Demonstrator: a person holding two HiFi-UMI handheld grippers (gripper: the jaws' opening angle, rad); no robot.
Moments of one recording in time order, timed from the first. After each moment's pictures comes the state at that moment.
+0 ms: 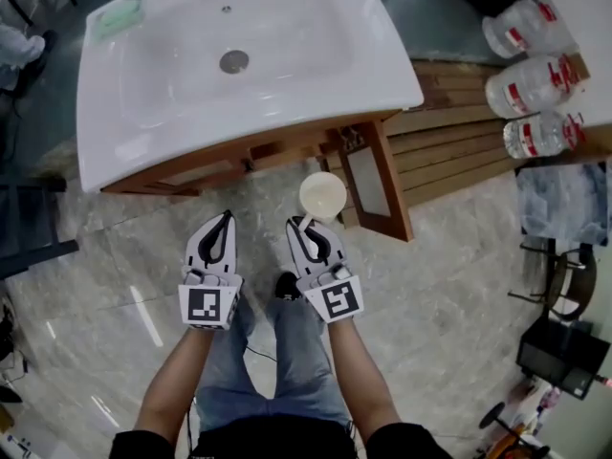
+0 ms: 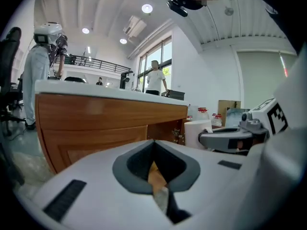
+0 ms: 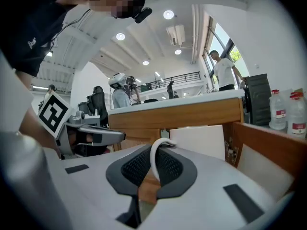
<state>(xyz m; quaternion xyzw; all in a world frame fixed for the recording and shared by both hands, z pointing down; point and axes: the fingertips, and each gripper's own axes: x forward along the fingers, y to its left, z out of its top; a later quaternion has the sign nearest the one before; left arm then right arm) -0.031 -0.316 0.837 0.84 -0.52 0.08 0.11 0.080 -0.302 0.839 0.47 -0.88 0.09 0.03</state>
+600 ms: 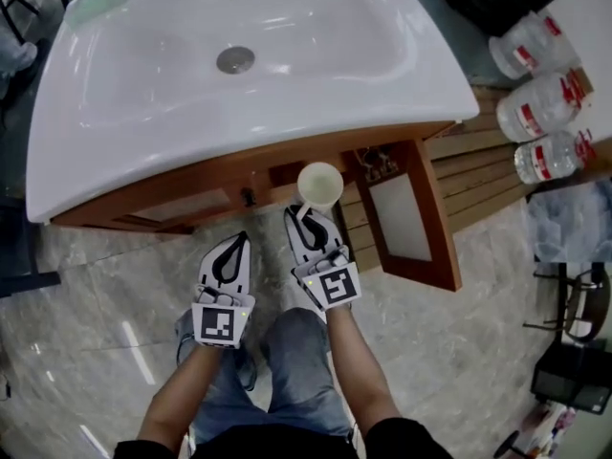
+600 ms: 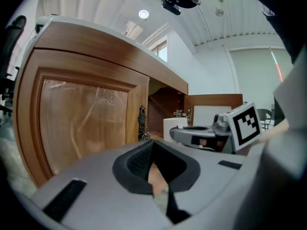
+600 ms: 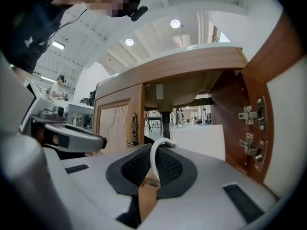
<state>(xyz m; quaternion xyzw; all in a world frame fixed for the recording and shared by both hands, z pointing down) -0.012 -0.352 0.978 0.86 -0.50 0.05 0.08 0.071 -0.398 0.986 0.46 -0.89 0.02 0.01</state>
